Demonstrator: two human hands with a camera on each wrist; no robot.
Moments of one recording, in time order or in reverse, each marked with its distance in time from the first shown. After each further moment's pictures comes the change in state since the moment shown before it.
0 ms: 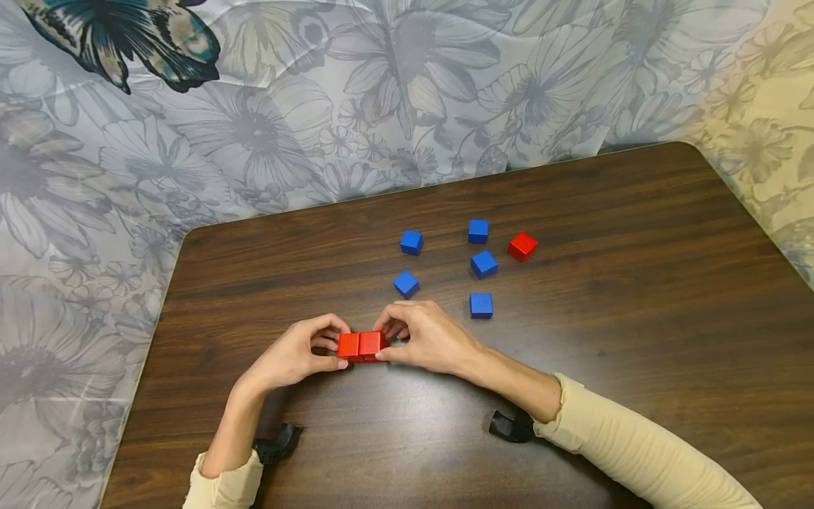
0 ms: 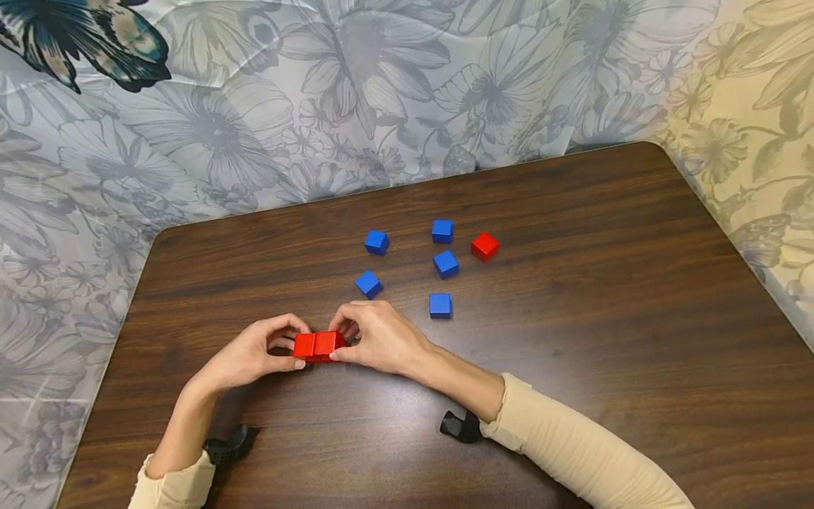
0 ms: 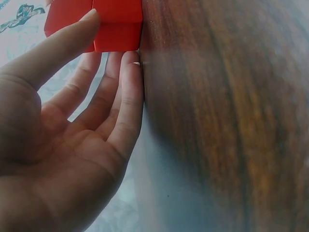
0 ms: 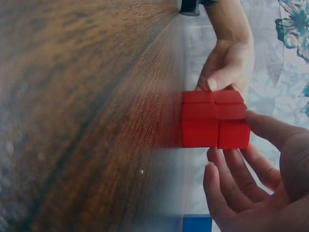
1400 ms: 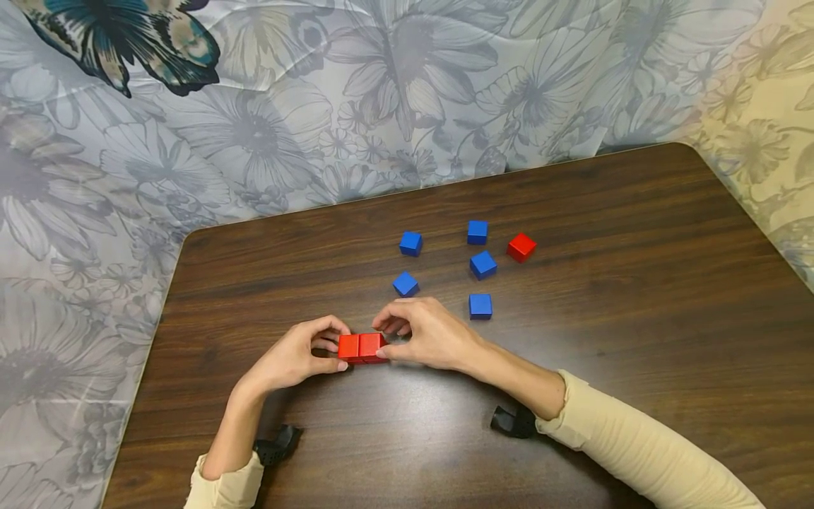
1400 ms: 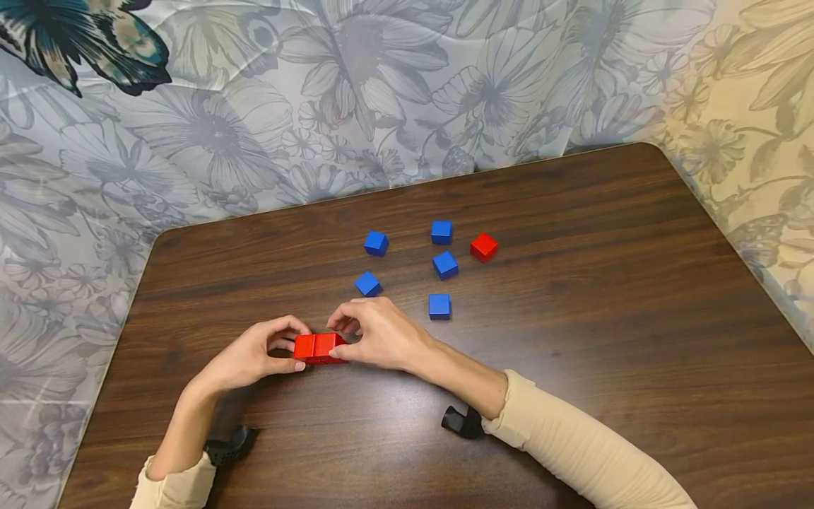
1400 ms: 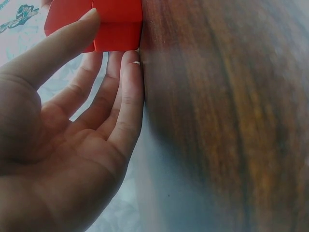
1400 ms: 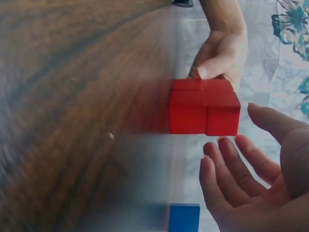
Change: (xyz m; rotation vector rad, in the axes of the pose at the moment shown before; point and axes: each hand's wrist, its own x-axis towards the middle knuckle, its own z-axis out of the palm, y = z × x) left_hand 0.000 0.001 0.001 0.019 0.003 -0.019; right_hand 0.001 -0.002 -0.009 0.007 -0.027 -0.046
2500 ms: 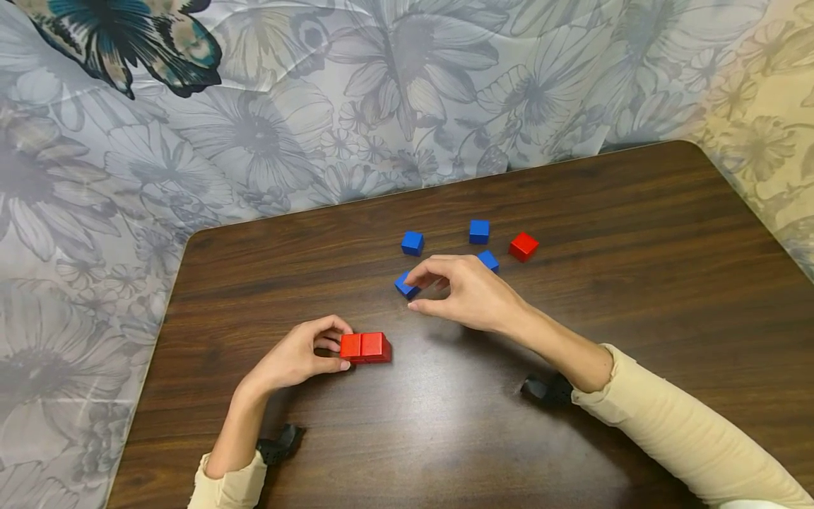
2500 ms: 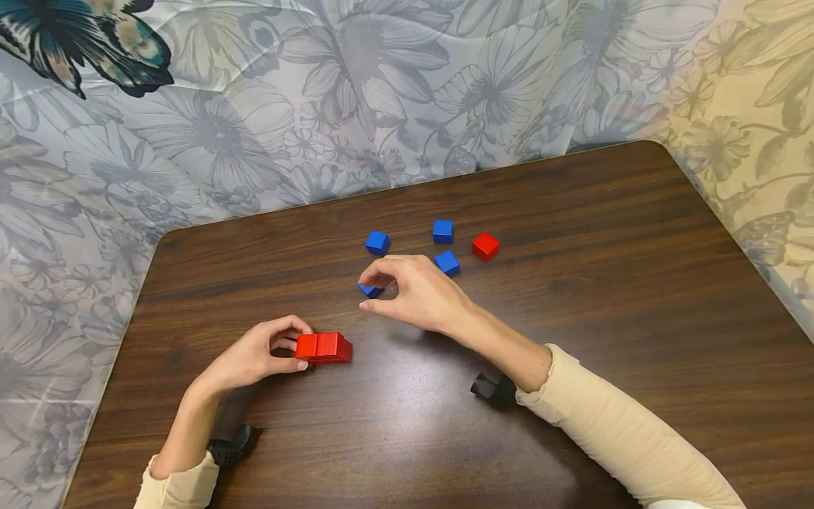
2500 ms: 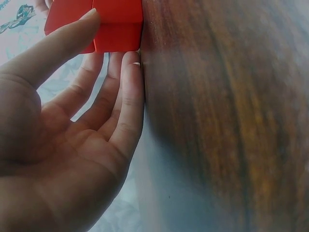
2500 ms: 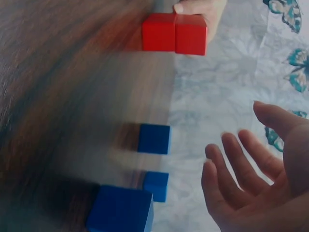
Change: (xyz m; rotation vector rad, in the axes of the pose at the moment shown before) left_hand -0.001 -0.002 0.000 0.015 0.002 -0.002; right_hand -0.005 0.000 -0.066 -0.086 0.103 0.027
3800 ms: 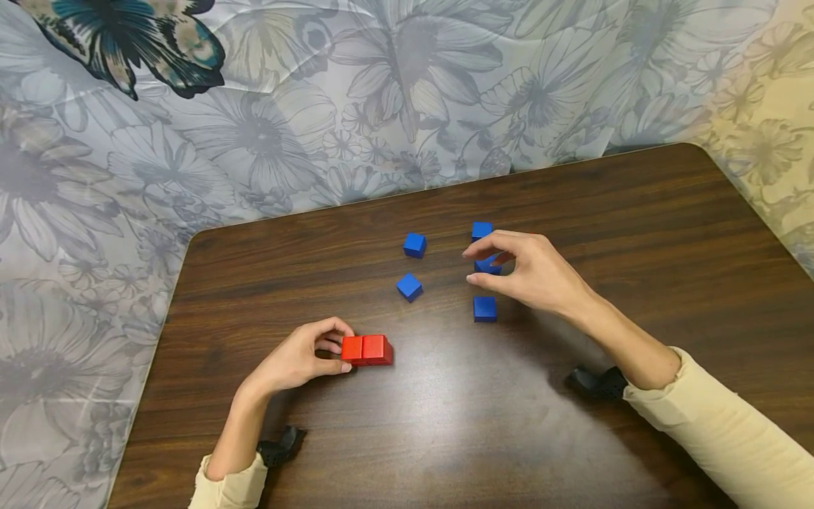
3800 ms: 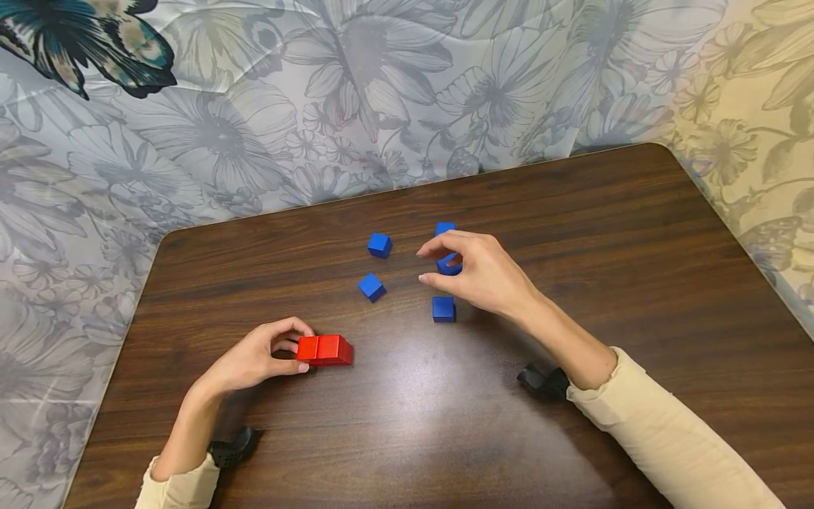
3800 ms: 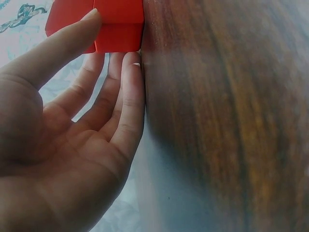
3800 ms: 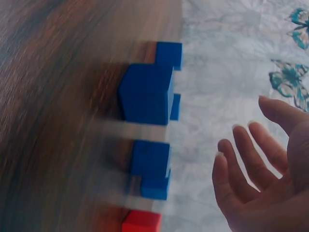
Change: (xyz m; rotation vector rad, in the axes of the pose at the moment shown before) left_hand 0.000 0.000 0.000 0.005 0.008 -0.012; right_hand -0.027 0.034 -0.056 -0.123 0.140 0.046
